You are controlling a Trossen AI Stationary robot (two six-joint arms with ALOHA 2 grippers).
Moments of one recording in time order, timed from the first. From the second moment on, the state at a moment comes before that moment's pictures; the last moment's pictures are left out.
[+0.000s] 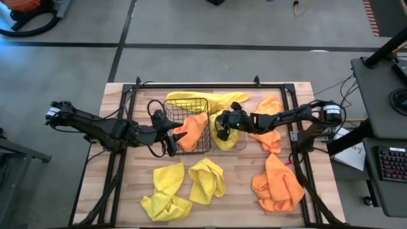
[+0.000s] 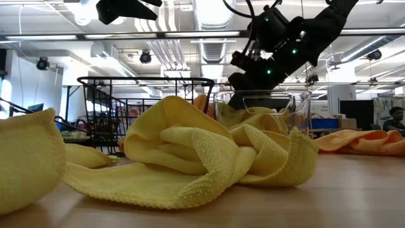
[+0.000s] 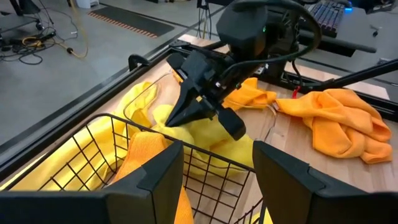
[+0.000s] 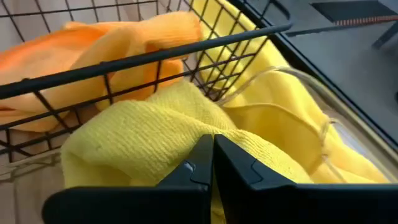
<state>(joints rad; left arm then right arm) -0.29 1.11 0.95 -0.31 -0.64 -0.41 -0.15 1.64 0.77 0.29 0.34 0.03</state>
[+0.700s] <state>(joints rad) -0.42 1.11 0.95 -0.49 -0.52 -0.64 -0.15 1.30 0.78 -0.10 0.30 0.12</state>
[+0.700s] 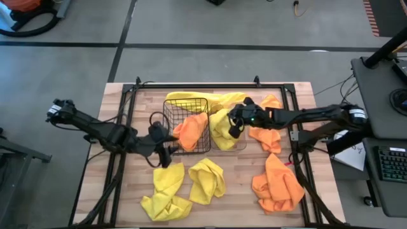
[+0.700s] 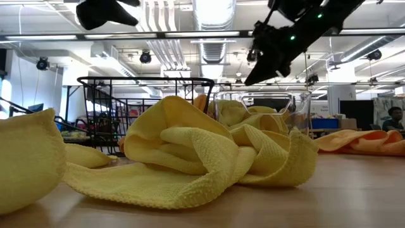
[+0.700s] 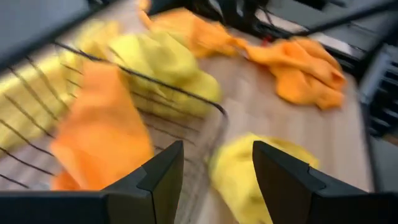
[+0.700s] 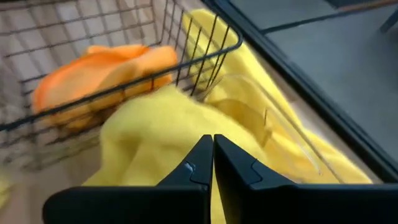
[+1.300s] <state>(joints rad) -0.67 1.35 0.96 -0.58 -0.16 -1.17 0.08 1.08 0.78 -0.19 0.23 0.25</state>
